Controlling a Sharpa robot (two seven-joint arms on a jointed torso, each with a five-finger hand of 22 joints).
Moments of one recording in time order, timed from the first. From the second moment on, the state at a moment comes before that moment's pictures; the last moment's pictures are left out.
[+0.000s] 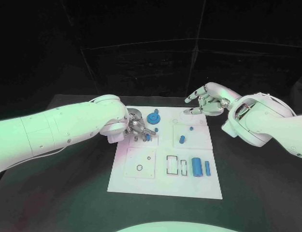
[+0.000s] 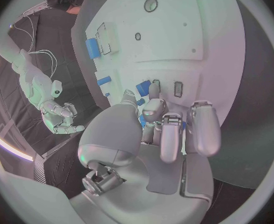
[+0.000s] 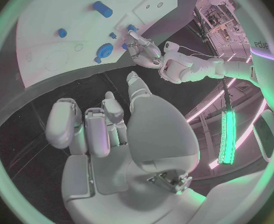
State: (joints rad) left arm 1.30 -0.63 -0.10 1.34 -0.90 0.14 -0.59; left_hand 1.13 0.10 -0.23 0.27 0.05 0.94 0.06 0.64 0.40 1.31 -0.02 1.16 1.06 1.47 -0.07 1.57 1.31 0.08 1.43 0.03 1.38 1.23; right arm 1.28 -0.86 -0.02 1.61 -1.19 -0.34 -0.13; right_hand 1.33 -0.06 -0.05 0.11 0.23 0.89 0.17 0.11 0.07 1.27 0.08 1.17 1.16 1.47 0.00 1.43 1.31 0.07 1.38 0.10 1.36 1.12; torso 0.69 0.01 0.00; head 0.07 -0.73
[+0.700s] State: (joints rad) left arm 1.30 -0.62 -0.10 1.34 -0.91 0.14 -0.59; left_hand 1.27 0.16 -0.12 0.14 0.05 0.89 0.05 0.68 0.45 1.31 -0.02 1.17 1.06 1.47 -0.08 1.57 1.31 0.08 1.43 0.03 1.39 1.25; right arm 1.28 -0.85 -0.02 1.60 -1.19 -0.32 -0.13; right_hand 1.34 -0.05 -0.06 0.11 0.27 0.89 0.17 0.12 0.07 1.26 0.08 1.17 1.16 1.47 0.00 1.42 1.31 0.07 1.38 0.10 1.35 1.11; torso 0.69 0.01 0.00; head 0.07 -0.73
